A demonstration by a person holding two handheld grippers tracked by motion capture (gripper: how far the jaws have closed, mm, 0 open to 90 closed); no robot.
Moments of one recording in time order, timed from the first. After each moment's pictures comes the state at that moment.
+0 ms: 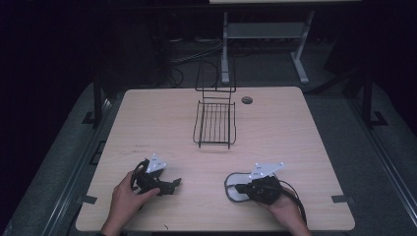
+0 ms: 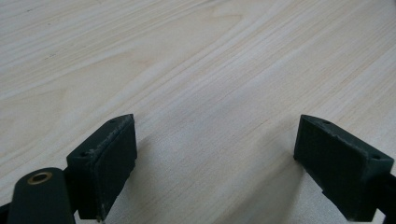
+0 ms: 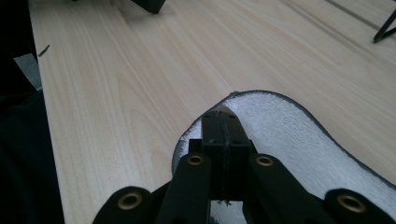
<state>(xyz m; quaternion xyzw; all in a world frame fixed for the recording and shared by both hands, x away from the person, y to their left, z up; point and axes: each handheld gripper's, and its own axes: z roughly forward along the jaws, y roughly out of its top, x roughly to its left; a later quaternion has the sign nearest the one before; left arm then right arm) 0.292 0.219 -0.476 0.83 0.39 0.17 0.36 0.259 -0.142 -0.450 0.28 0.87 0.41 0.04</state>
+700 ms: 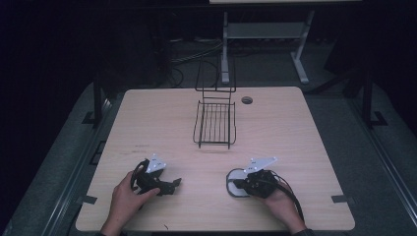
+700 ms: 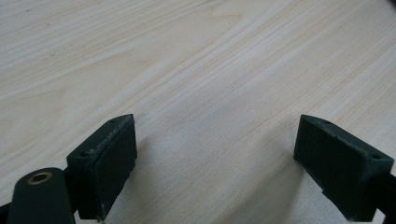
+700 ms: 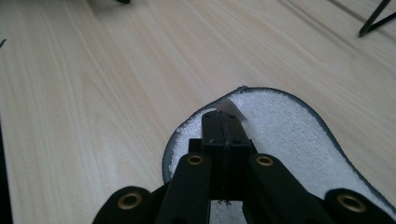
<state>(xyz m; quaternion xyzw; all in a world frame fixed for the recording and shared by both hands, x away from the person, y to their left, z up) 0.292 0.220 -0.476 0.83 0.39 0.17 0.36 0.278 -0.135 -0.454 0.30 0.87 0.38 0.05</state>
